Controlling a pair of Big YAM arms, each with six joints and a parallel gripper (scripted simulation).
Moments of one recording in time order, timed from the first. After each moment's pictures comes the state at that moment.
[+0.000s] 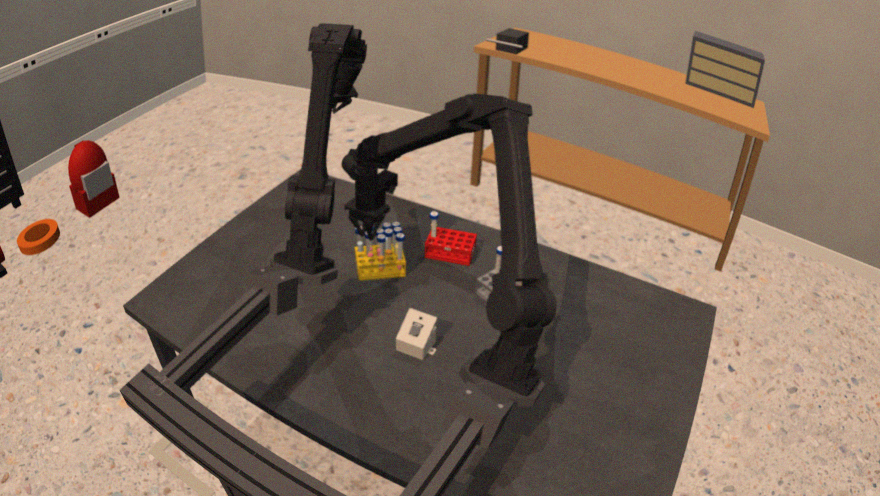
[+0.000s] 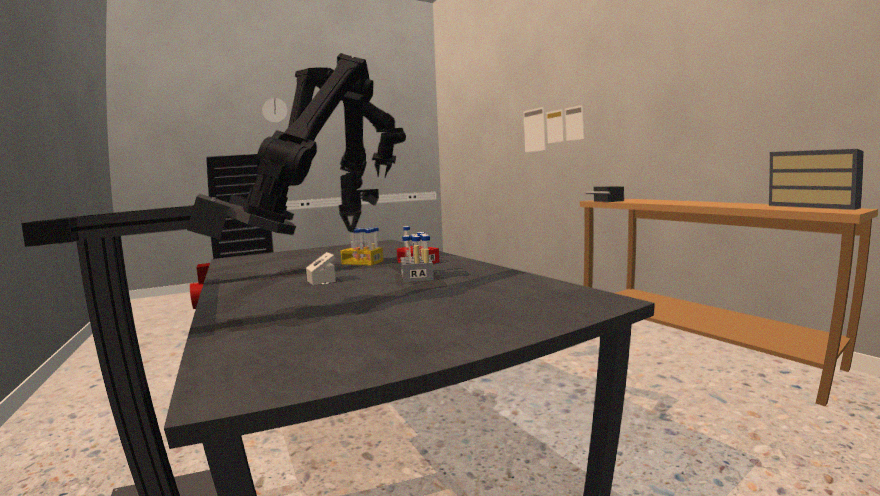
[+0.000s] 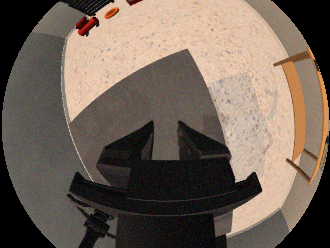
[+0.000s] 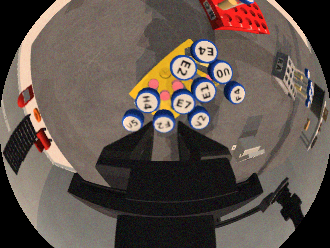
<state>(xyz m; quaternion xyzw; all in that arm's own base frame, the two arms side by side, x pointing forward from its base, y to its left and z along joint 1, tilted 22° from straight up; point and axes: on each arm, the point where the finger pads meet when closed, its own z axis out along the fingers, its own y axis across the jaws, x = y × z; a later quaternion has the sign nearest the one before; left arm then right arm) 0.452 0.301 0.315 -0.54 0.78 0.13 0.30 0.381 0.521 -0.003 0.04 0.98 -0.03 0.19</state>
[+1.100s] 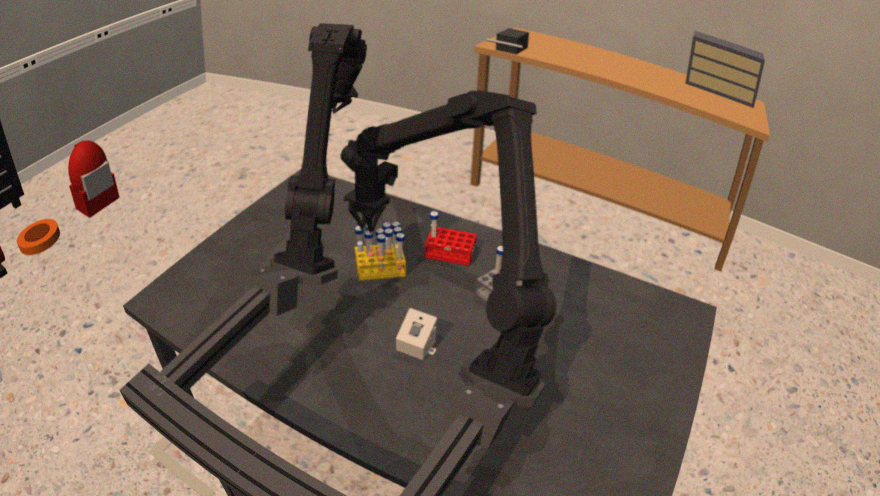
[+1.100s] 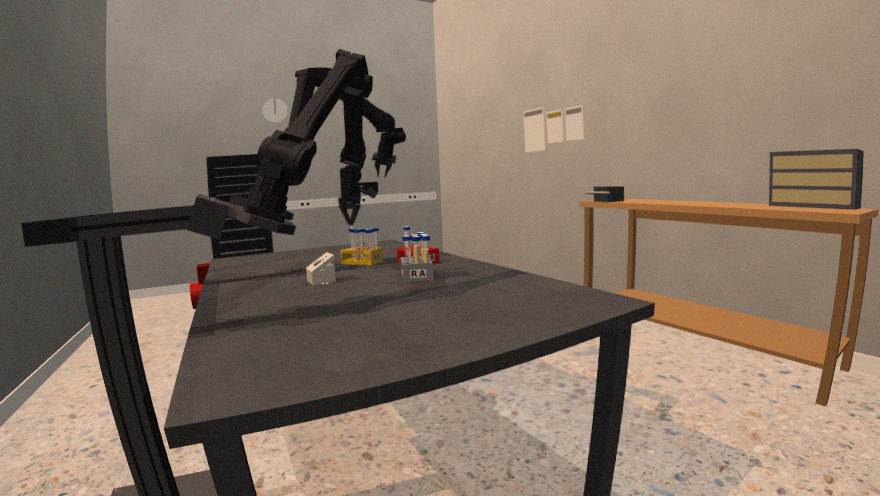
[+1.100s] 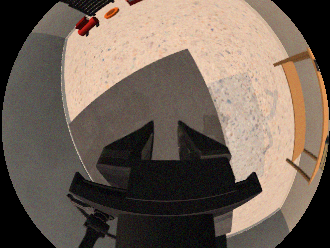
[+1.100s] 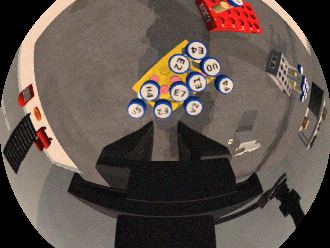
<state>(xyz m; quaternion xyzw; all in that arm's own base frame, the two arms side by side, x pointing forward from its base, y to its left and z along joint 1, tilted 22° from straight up) 0.452 0.301 0.315 -0.54 0.78 0.13 0.30 0.370 0.522 0.021 0.04 0.98 -0.03 0.19</state>
